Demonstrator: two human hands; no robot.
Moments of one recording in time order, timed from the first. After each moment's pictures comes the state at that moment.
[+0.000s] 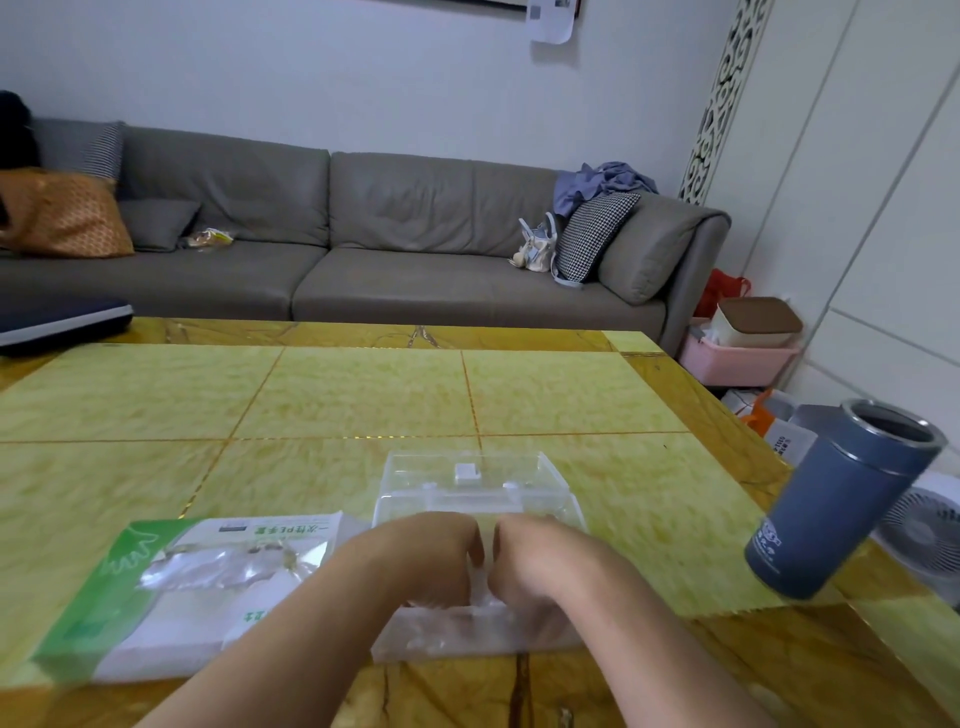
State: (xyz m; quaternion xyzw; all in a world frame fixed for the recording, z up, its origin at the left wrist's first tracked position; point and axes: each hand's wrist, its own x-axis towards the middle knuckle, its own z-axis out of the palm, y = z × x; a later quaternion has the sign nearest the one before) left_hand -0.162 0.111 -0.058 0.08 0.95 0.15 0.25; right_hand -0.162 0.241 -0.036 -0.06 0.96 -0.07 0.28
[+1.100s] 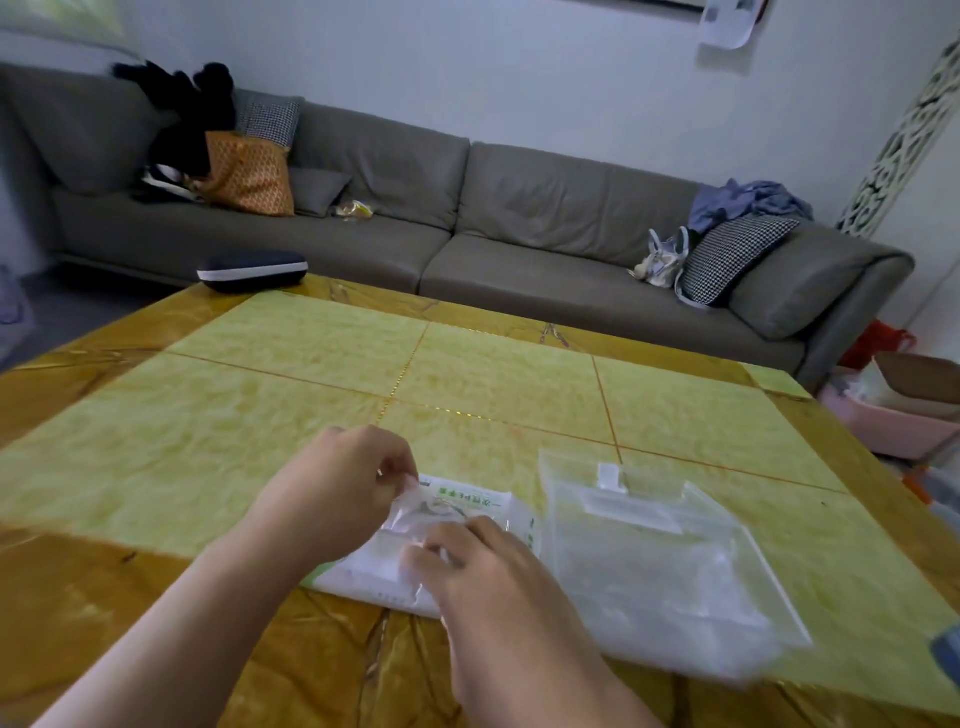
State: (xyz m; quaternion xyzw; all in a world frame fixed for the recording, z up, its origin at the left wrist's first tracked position) left_hand -0.082 -0.091 -0.046 -0.09 0.96 0.25 -0.10; right_hand -0.075 0.107 -0.060 -0.45 0.89 -0.09 -0.01
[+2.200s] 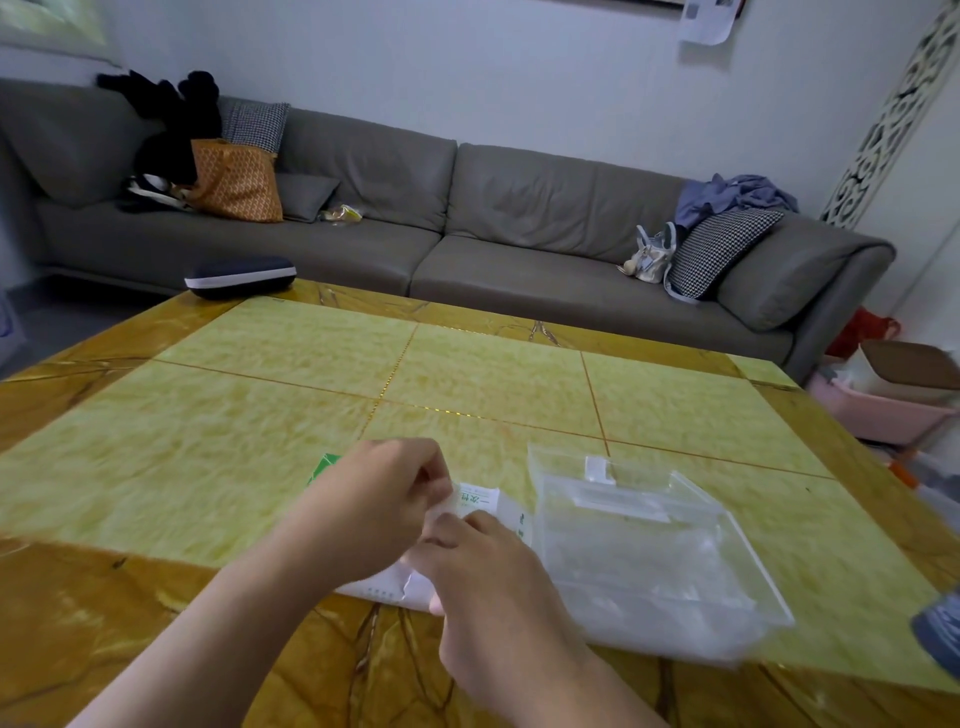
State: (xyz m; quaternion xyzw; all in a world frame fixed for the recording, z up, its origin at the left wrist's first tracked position) left_hand -0.079 -0.054 -0.039 -0.01 0.95 0.29 -0.09; right_hand -0.078 0.108 -0.062 -0.43 0.90 -0.12 0.00
